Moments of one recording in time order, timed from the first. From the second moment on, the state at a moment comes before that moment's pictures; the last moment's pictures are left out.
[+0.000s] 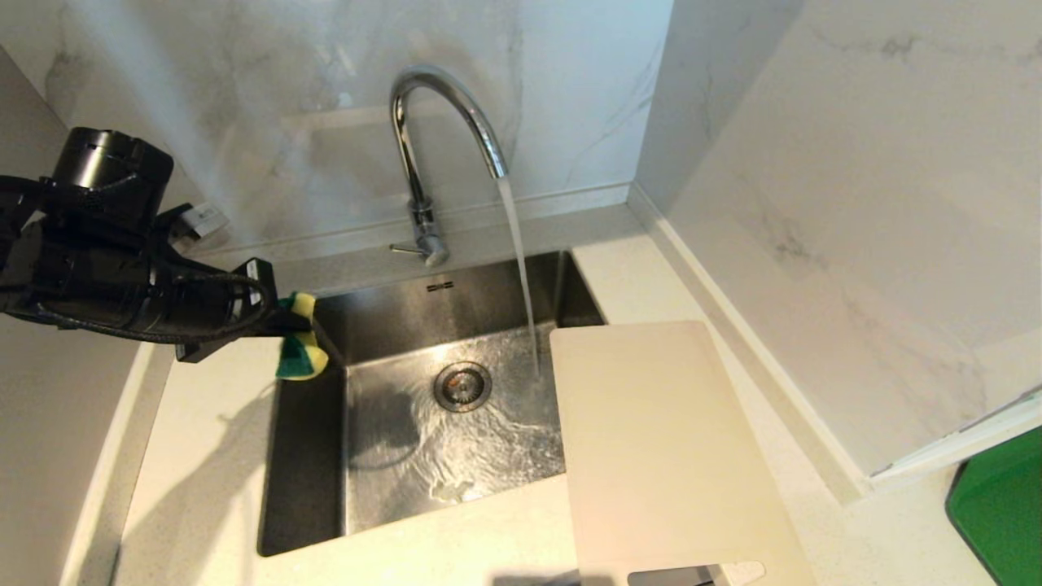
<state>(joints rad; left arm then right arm) -0.26 1.66 -1.41 0.41 -0.17 -0.57 -0.02 0.22 0.00 -0.01 0.01 -0.08</state>
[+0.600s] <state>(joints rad) -0.25 1.68 -1.40 0.39 -0.17 -0.56 0.00 0.02 0.00 0.01 0.01 -0.05</state>
